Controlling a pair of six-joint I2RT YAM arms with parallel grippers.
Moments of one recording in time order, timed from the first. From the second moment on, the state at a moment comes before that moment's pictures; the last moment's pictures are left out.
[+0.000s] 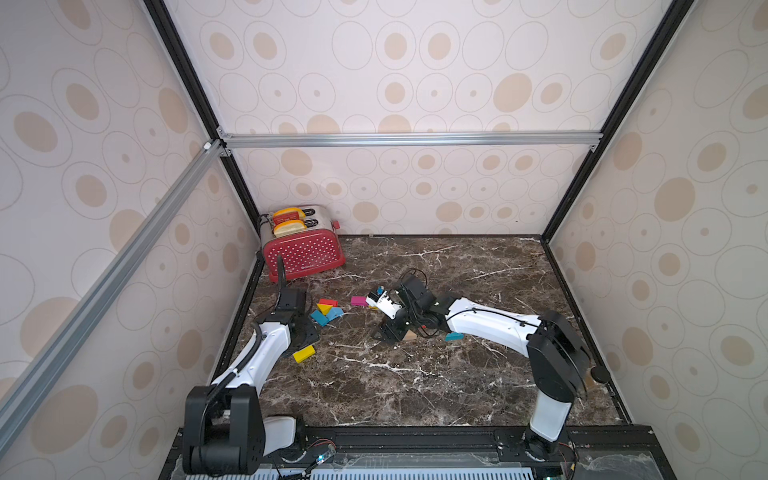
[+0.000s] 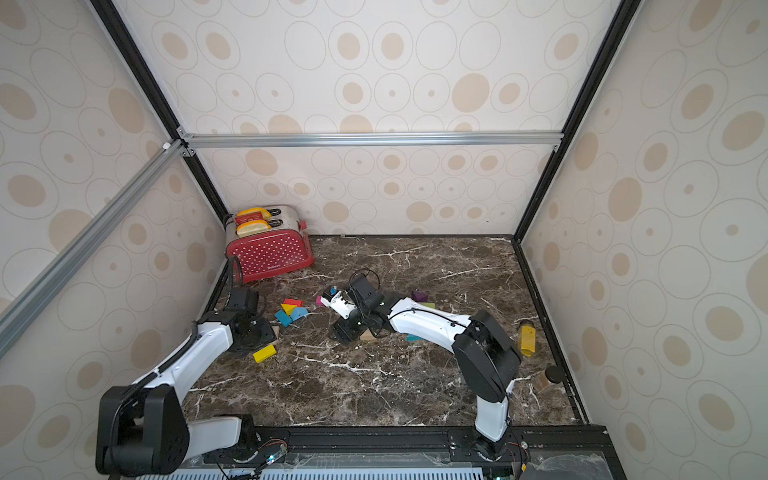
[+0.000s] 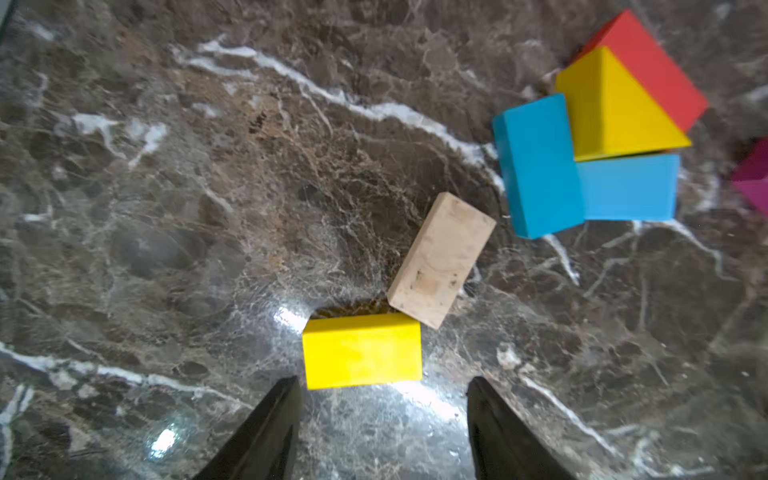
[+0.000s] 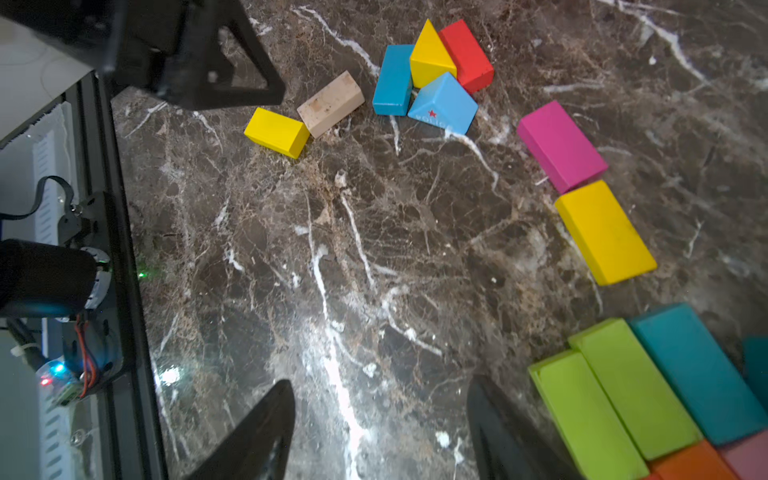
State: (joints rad) left arm -0.01 1.34 0.77 -0.71 -0.14 -0.57; right arm 0.95 1.77 1.27 -0.36 -0.34 -0.03
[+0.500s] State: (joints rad) left arm -0.04 1.60 0.85 -0.55 -0.15 -0.54; right arm 0.95 1.58 1.09 -0.34 -0.33 -0.02
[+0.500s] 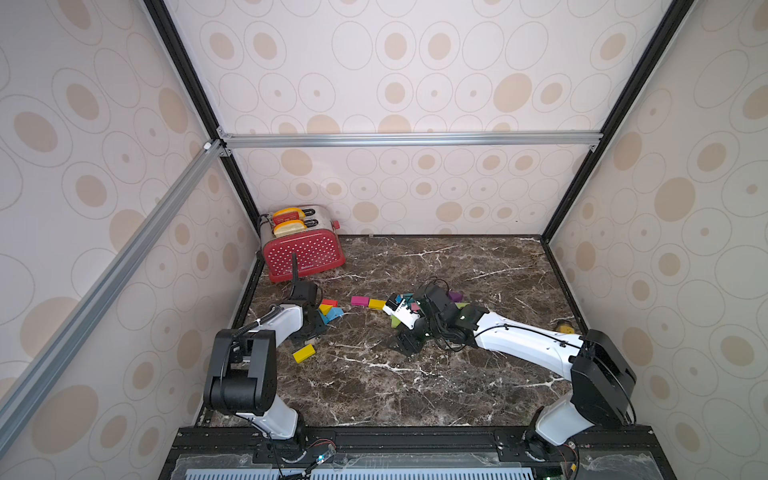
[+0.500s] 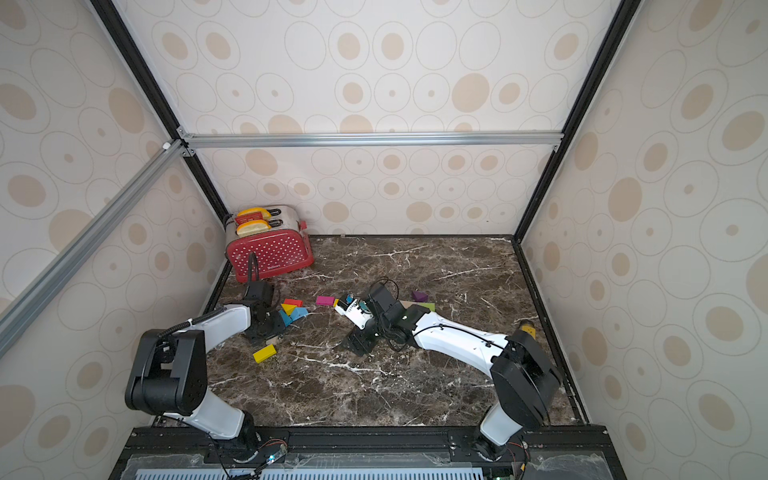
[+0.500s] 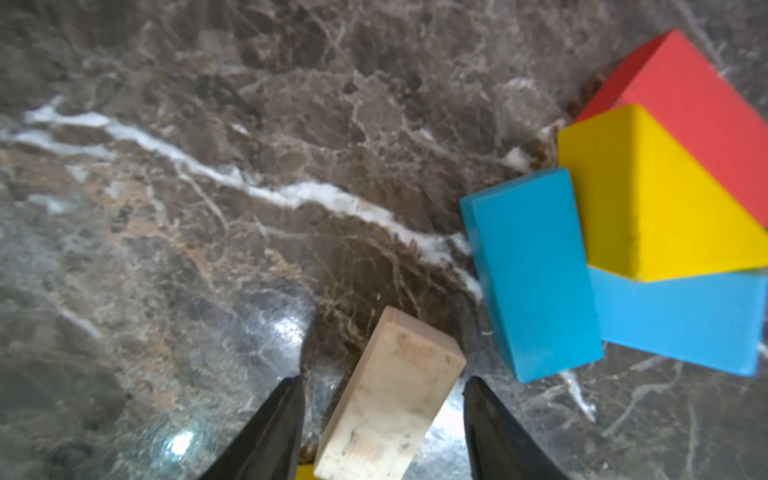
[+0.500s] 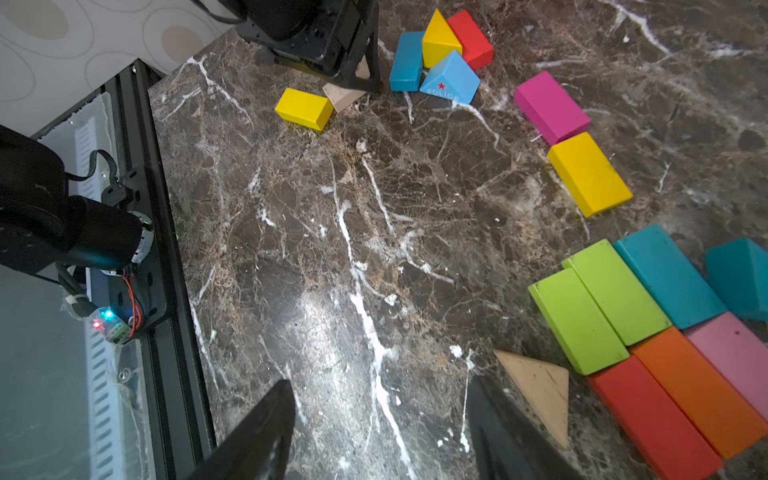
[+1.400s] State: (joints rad) left arm -0.31 1.38 0.85 -0.55 -0.13 -0.77; right arm 0.94 1.41 0.98 -0.31 -0.23 -0.03
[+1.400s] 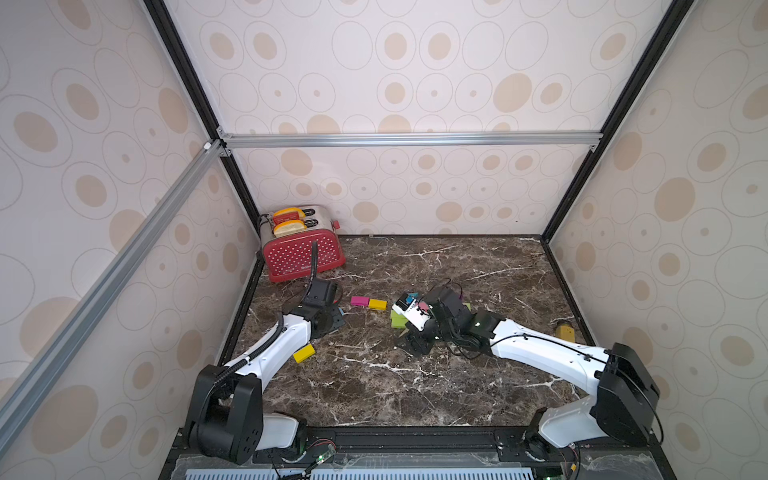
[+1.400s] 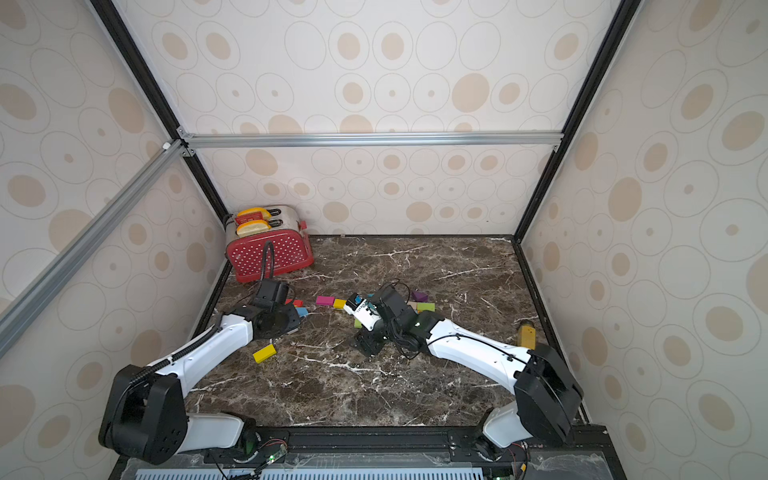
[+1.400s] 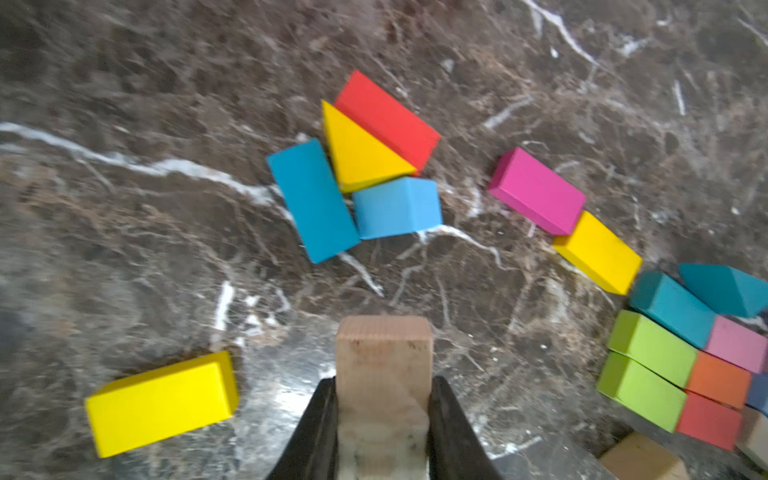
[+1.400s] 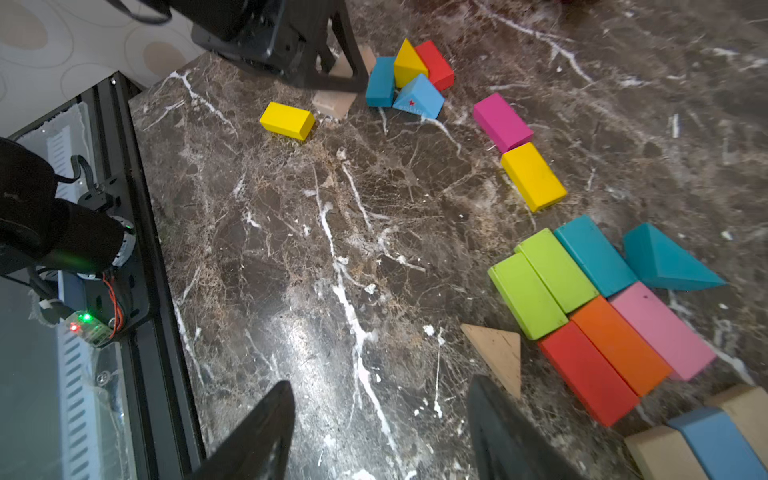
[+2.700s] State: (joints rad) left arm -0.41 1.88 1.16 -0.46 -0.22 -1.29; right arm 0.91 1.31 0.86 -0.31 -0.16 -0.03
